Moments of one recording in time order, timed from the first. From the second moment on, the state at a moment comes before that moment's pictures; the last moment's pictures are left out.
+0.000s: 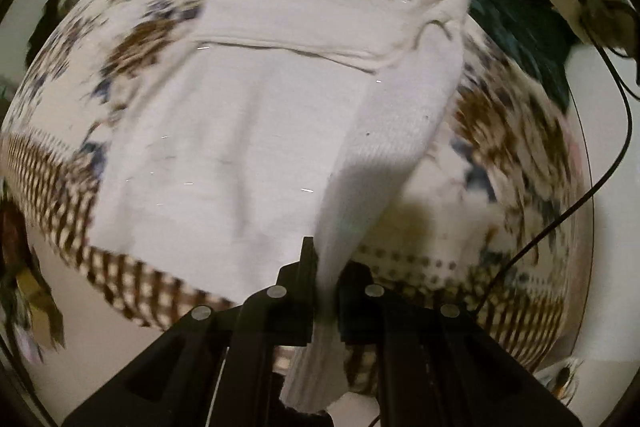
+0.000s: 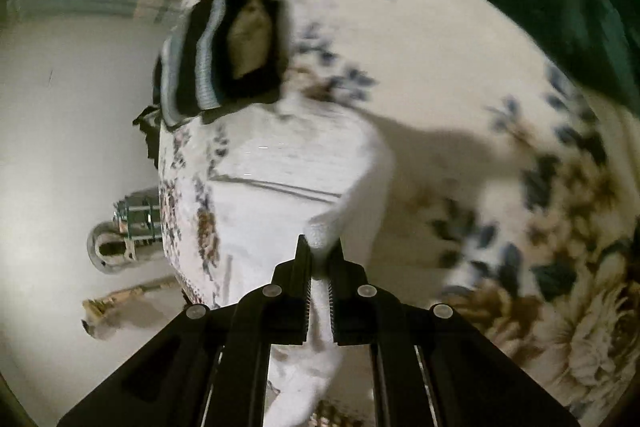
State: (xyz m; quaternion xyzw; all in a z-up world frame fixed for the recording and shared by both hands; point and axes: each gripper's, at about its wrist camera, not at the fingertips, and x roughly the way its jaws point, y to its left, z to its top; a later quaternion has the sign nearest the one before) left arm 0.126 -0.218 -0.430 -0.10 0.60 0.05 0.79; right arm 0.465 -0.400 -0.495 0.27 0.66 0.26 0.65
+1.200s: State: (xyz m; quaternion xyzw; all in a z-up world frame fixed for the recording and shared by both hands) left arm 0.085 0.127 -0.528 -0.41 0.60 0.14 0.67; right arm 0.476 0.062 -0.541 0.01 0.72 0.25 0.64
